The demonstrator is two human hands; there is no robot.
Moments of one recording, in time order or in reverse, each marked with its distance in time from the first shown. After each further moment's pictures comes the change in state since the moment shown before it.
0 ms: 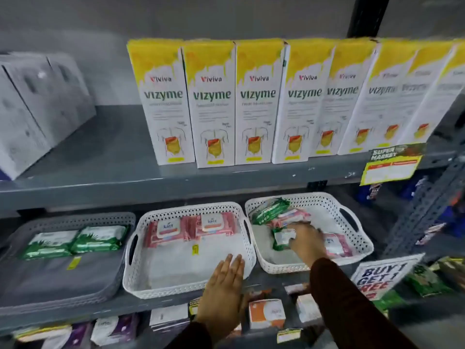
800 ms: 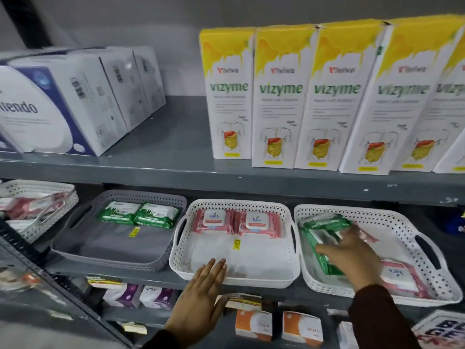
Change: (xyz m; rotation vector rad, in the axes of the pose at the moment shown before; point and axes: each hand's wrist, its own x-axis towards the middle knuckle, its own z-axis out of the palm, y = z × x) left_hand -0.080 -0.082 -0.023 0.014 0.072 -0.147; right_hand -0.024 -0.040 -0.043 0.379 -0.106 0.093
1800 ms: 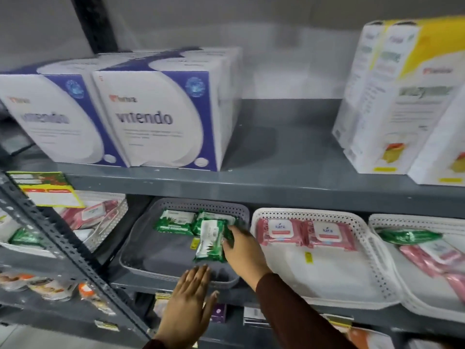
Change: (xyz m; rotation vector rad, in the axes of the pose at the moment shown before) left_hand -0.084 -0.202 -0.056 0.027 -0.013 -0.232; right_hand -0.110 -0.286 0.266 0.048 -0.203 -0.603
